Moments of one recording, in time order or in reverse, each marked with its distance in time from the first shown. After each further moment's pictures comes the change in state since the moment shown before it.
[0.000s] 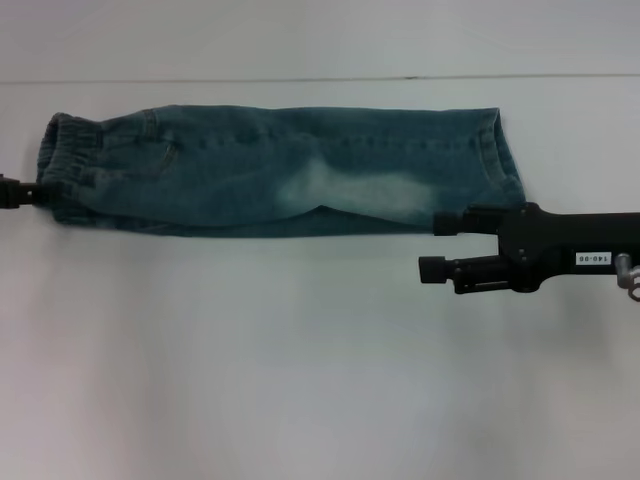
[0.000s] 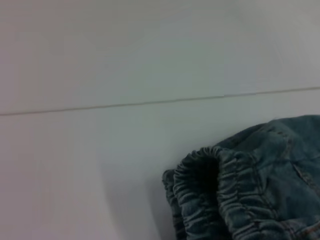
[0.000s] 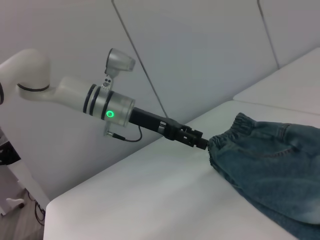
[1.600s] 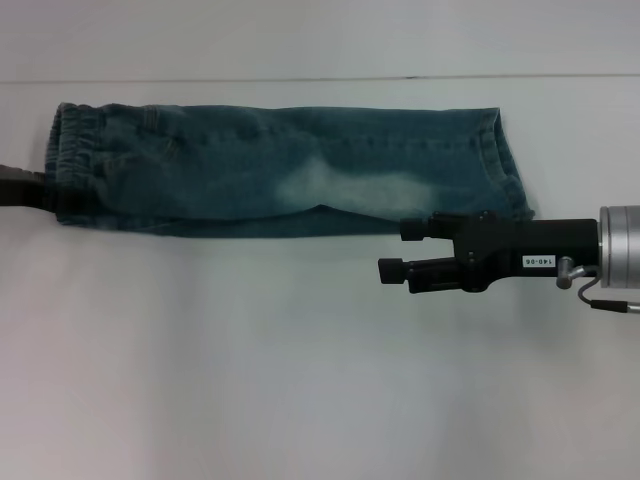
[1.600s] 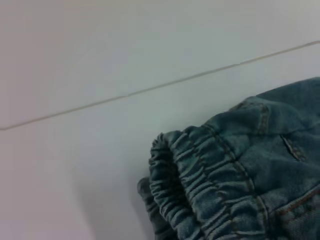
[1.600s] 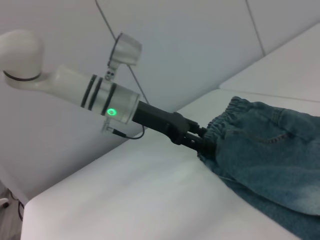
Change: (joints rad) left arm -0.101 -0.016 0.112 -0.136 0.108 -0.178 0.018; right arm 0.031 0.042 -0.049 0.051 0.001 0.141 0.000
